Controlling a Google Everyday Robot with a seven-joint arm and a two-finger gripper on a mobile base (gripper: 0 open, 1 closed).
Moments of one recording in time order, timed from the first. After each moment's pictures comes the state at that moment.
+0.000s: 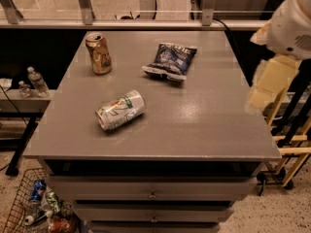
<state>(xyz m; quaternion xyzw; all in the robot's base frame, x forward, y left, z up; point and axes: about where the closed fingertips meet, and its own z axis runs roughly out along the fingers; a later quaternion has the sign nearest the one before) 0.475 -0.202 0.977 -0.58 0.79 -0.02 0.19</state>
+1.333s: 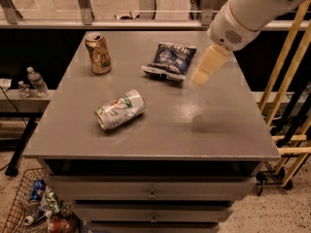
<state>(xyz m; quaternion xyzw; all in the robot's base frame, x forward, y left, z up) 0.583 -0.119 0.943 -0.56 0.78 0.04 0.27</state>
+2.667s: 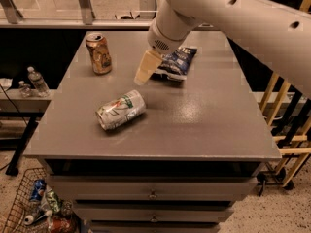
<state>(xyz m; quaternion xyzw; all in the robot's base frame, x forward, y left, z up) 0.657 0.001 0.907 -0.56 0.77 0.00 0.31</state>
